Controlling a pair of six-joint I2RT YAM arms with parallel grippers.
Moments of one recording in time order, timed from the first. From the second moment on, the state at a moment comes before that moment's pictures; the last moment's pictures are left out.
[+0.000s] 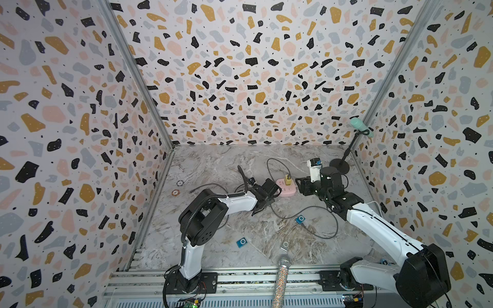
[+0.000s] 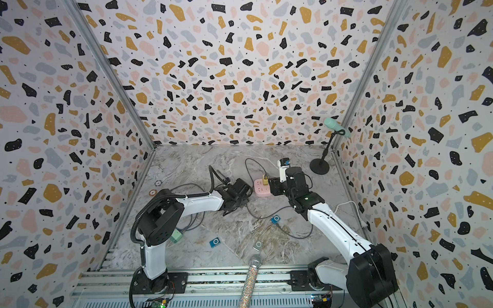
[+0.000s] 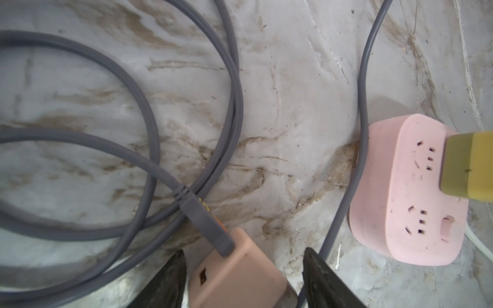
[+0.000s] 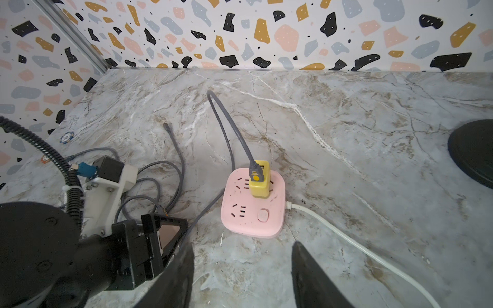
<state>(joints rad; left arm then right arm) -0.80 1.96 1.23 -0.33 -0.27 -1.15 0.43 1.20 0.85 -0.17 -0.05 0.21</state>
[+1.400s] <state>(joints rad) -0.81 1.76 0.97 -0.36 -0.24 -0.75 0.47 1.30 0.83 -0.13 -0.17 0.25</state>
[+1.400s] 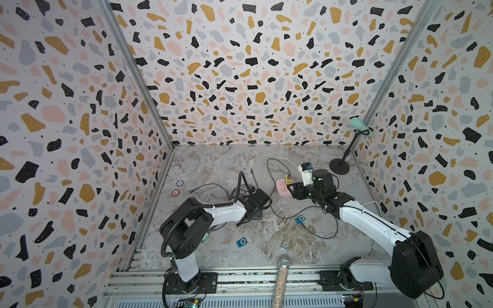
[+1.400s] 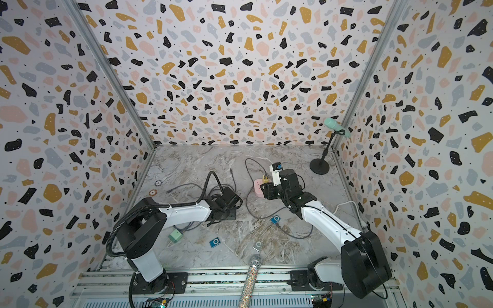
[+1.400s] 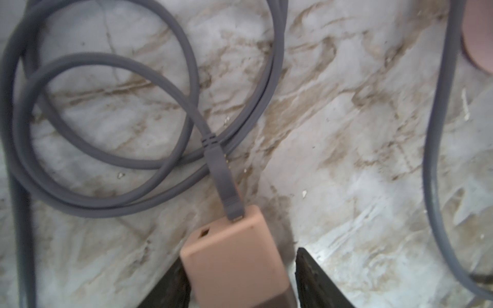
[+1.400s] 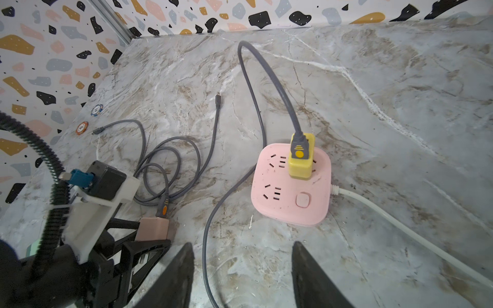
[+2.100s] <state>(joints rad) -0.77 1.45 0.77 -0.27 -0.20 -0.50 0.51 1.50 0.87 -0.09 -0.53 0.21</state>
